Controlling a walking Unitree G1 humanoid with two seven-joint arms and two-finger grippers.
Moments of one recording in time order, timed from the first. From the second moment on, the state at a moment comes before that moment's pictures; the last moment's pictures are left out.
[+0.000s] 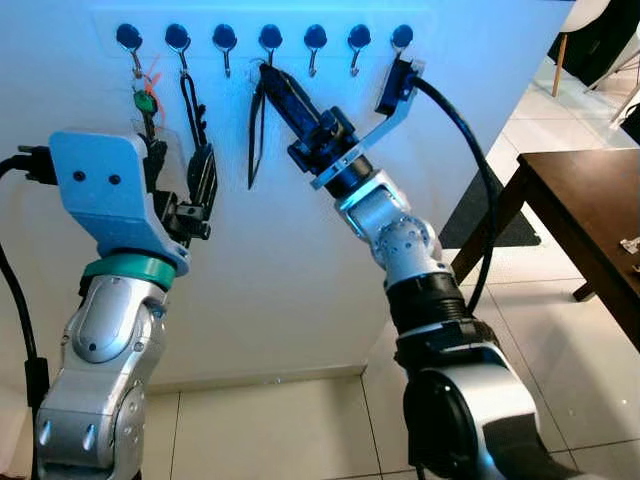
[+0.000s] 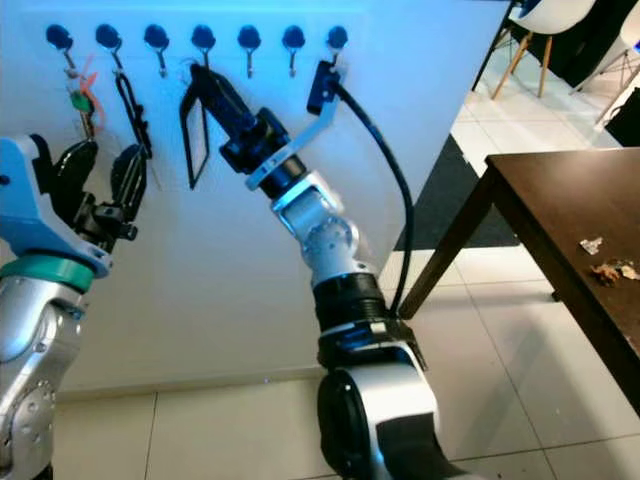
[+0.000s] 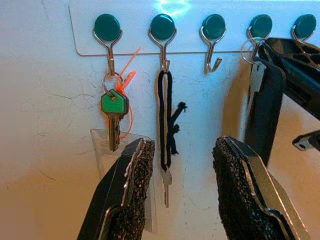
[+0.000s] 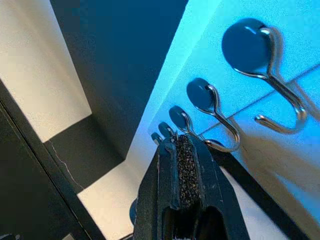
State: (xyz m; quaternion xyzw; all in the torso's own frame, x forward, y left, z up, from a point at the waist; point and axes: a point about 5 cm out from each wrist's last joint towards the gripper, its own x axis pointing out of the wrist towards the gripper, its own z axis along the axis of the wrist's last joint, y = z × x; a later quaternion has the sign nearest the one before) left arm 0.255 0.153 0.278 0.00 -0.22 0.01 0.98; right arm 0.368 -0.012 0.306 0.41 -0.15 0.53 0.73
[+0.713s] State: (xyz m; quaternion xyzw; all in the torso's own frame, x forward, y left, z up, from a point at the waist) left arm 0.255 0.153 0.279 0.00 -0.22 0.01 0.98; right arm 0.374 -0.002 0.300 0.39 -0.12 0.53 0.75
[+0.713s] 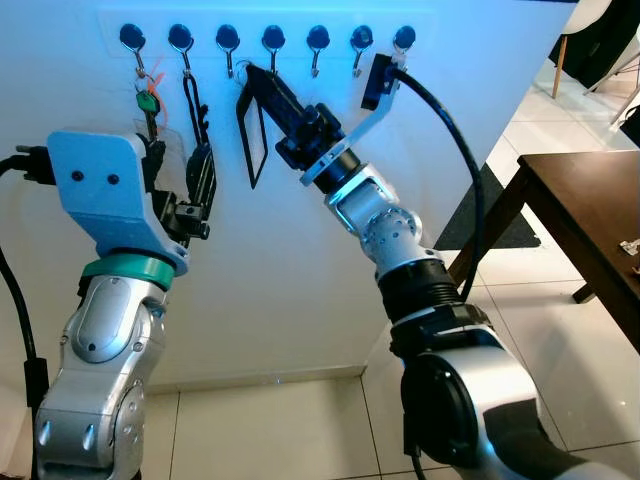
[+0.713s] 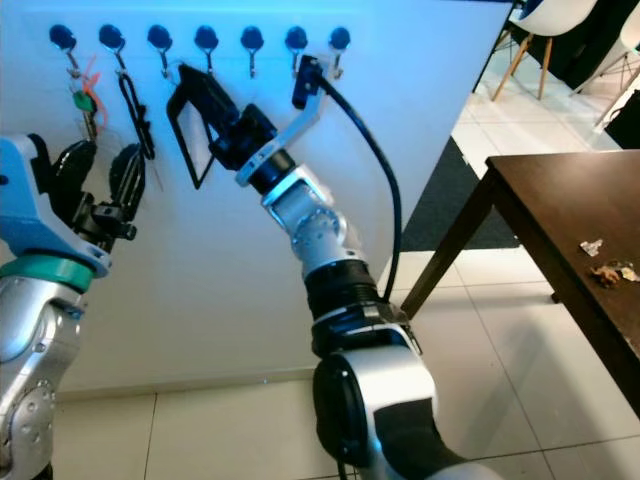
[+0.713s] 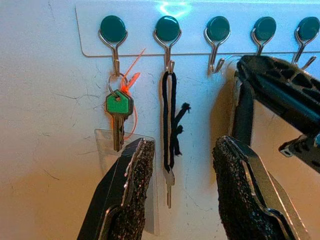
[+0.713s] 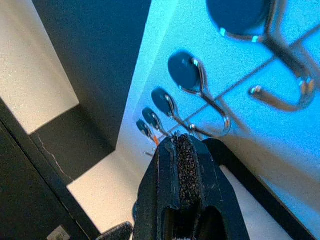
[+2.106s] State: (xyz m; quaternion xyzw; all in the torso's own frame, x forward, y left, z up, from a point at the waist) left arm 0.254 0.154 0.278 0.00 -0.22 0.01 0.98; right arm 0.367 0.009 0.291 0.32 -0.11 0.56 0.75
